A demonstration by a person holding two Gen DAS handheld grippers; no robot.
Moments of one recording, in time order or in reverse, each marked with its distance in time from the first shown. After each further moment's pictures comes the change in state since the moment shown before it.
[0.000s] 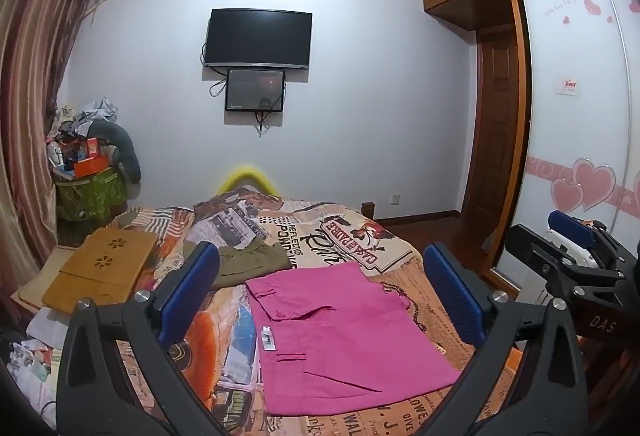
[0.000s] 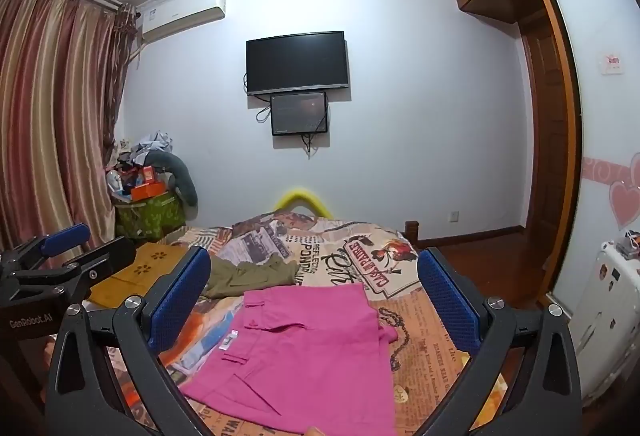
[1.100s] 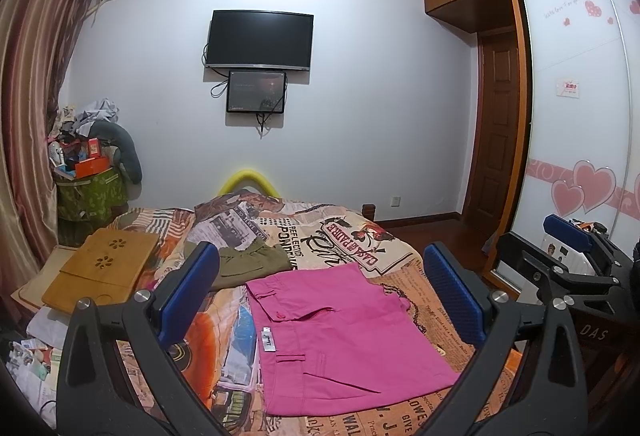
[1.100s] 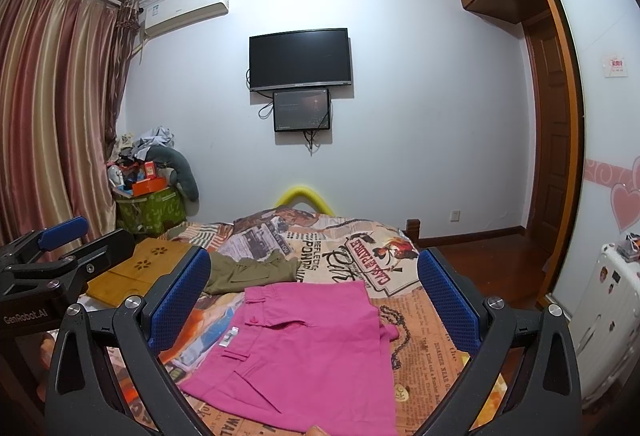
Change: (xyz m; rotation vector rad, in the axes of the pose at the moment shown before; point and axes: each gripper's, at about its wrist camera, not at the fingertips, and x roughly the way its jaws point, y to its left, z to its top) left arm -0.007 0.000 0.008 -0.006 -0.003 0.000; right arm 0.010 0.004 0.000 -0.014 0.021 0.006
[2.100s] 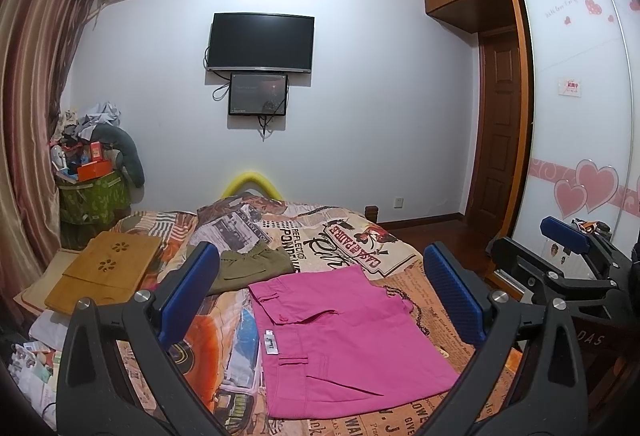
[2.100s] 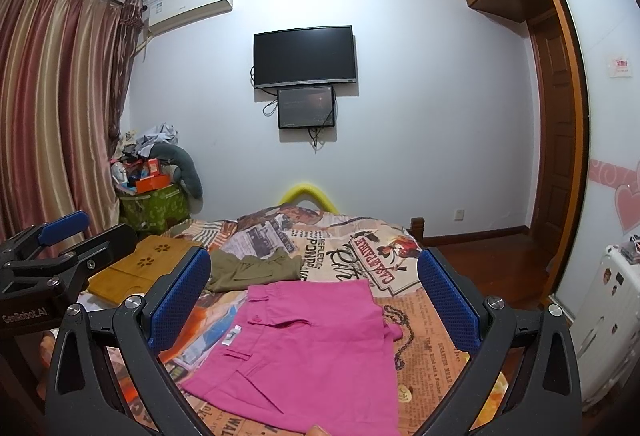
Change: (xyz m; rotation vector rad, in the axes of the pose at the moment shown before) left arm 0.001 -0.002 0.004 0.006 -0.003 0.011; right arm 0.005 0.002 0.000 -0.006 0.008 0.013
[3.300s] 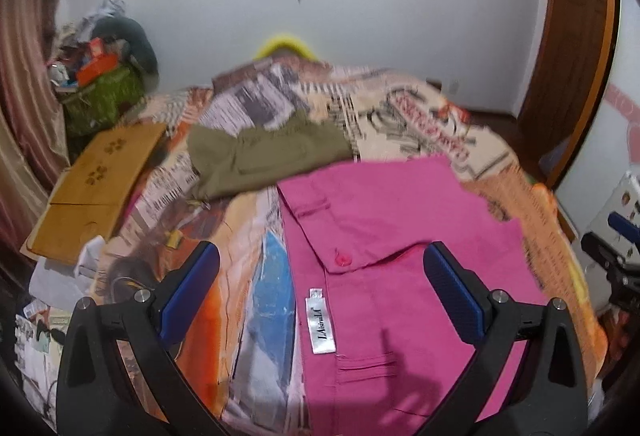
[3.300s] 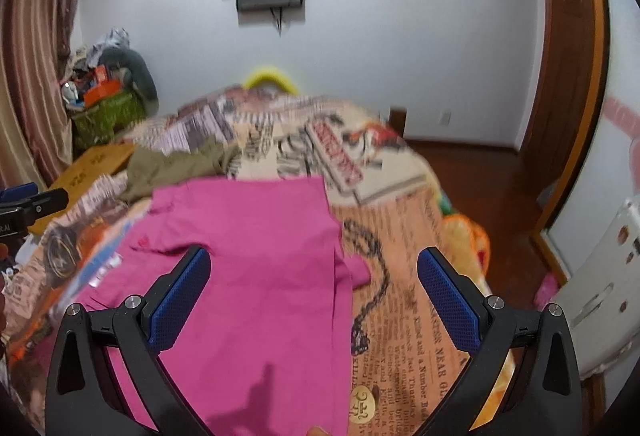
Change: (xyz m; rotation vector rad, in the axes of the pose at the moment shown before) left arm 0.260 0.075 -0.101 -0.024 0.512 0.137; right arm 0.167 -0.088 -0.093 0.006 0.429 -0.074
